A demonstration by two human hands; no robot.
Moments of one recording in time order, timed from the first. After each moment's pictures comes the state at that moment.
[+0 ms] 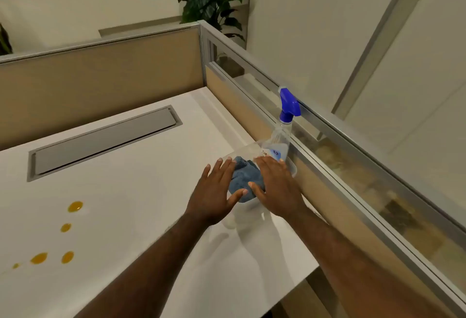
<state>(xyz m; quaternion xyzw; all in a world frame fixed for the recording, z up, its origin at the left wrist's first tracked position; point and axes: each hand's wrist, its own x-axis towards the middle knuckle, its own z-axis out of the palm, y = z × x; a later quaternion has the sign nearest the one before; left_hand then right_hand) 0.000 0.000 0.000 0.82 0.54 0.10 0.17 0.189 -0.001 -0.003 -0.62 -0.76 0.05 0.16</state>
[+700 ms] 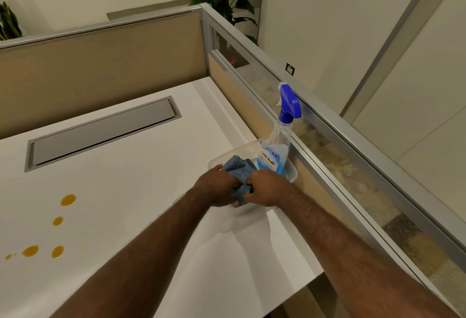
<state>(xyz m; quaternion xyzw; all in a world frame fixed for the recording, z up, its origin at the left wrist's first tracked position) 0.031 0.059 -0.005 0.87 0.46 -0.10 0.16 0.196 0.051 -0.008 -0.58 -0.79 0.21 -0.07</state>
